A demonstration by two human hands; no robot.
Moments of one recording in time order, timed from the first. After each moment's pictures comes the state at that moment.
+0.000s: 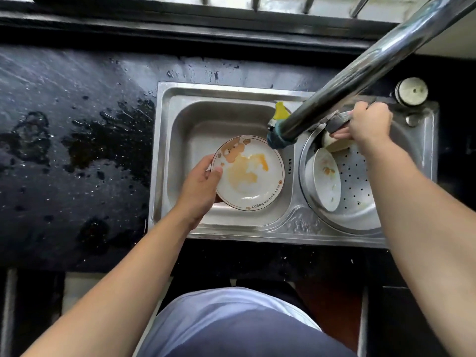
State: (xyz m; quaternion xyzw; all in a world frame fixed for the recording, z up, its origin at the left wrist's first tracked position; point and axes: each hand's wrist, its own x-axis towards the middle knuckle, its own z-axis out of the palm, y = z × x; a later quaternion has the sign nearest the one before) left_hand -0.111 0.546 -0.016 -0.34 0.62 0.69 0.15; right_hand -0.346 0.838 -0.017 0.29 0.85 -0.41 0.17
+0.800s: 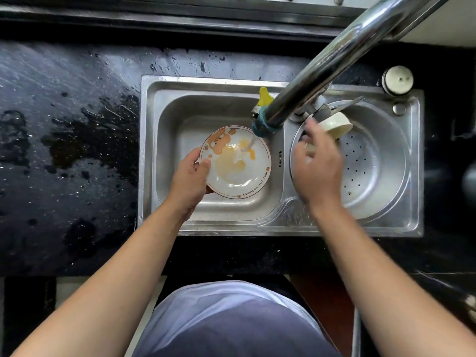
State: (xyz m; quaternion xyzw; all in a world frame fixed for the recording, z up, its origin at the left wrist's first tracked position) left_hand -0.120 0.546 -0.024 -0.36 0.63 0.67 0.14; right_hand -0.193 0.774 0.026 0.04 0.93 -0.35 0.04
